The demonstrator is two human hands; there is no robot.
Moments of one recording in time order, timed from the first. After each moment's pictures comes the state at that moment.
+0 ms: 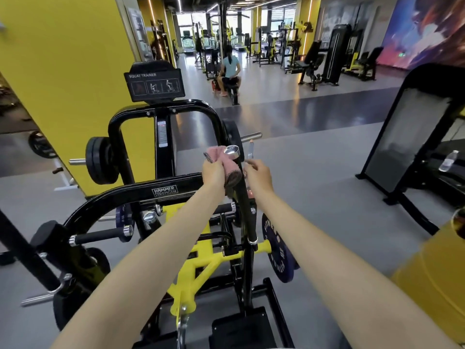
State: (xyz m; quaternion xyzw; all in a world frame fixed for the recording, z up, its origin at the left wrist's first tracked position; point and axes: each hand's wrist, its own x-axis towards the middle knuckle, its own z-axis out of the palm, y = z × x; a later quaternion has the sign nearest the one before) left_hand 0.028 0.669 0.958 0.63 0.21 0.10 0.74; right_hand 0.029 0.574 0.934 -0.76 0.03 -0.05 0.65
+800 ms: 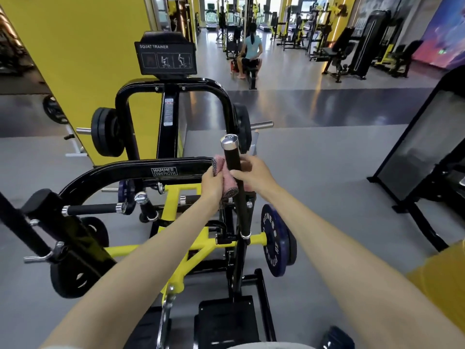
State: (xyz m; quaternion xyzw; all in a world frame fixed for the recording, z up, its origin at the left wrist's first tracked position) left_hand 0.036 0.664 0.883 0.66 0.19 0.11 0.72; right_hand 0.053 0.548 0.921 -0.84 -0.15 0.04 0.53
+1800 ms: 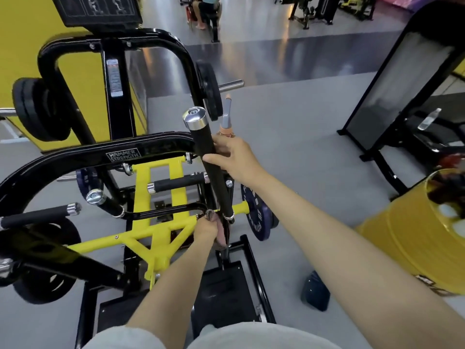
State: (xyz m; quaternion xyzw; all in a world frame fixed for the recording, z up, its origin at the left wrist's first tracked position) left_hand 0.032 0.642 0.694 0.81 0.33 -0.18 0.45; right_hand 0.069 0.541 0.898 -0.77 -0.18 0.08 0.60
